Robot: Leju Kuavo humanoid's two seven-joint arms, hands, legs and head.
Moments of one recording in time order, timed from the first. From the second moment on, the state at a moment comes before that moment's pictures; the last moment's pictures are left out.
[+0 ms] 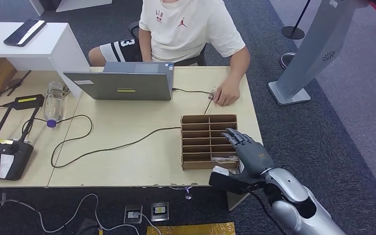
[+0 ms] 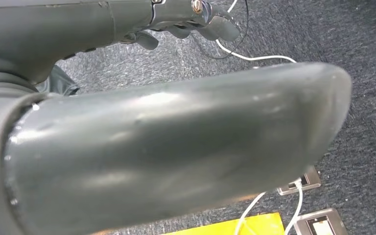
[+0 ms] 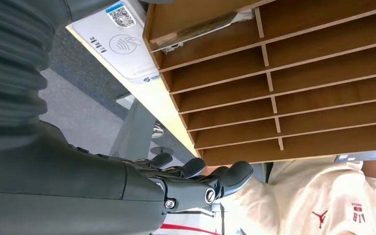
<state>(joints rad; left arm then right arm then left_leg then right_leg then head) -0.17 0.13 -0.82 -0.26 0.46 0.51 -0.25 -0.21 -0.43 0.51 -1.69 0.80 0.08 0.05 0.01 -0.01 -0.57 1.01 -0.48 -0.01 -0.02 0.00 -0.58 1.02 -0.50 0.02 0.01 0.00</state>
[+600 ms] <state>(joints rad) -0.17 0.12 -0.82 -0.26 0.46 0.51 -0.24 -0.22 -0.42 0.56 -1.63 0.82 0.02 0.05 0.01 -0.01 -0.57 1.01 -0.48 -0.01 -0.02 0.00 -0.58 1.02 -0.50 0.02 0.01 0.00</state>
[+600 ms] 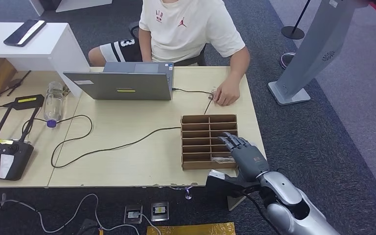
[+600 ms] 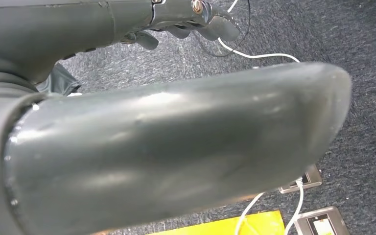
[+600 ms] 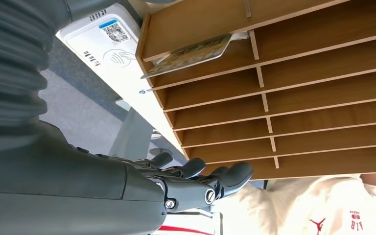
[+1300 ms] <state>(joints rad) -0.17 0.12 -0.82 -0.26 0.46 0.50 -0.24 -0.22 -0.42 0.59 -1.57 0.82 -0.01 0.04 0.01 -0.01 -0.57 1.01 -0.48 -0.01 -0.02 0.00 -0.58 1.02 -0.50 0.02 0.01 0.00</state>
